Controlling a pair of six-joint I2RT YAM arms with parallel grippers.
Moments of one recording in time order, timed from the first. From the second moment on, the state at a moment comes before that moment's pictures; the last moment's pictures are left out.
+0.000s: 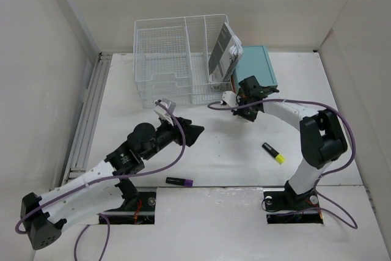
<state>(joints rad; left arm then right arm) -0.90 0.75 0.57 0.08 -0.07 -0.47 0.42 1.70 1.14 -0.63 -0.13 -0.82</state>
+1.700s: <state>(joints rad) -0.92 0.73 0.51 -0.01 -0.11 -0.56 -0.13 1.46 1.04 -0.30 -0.66 -0.07</state>
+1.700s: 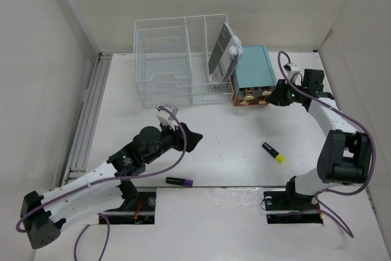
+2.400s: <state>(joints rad) -0.92 0.68 0.48 -0.03 -0.12 -0.57 -0.20 1.71 0.94 -0.26 -0.95 0.16</state>
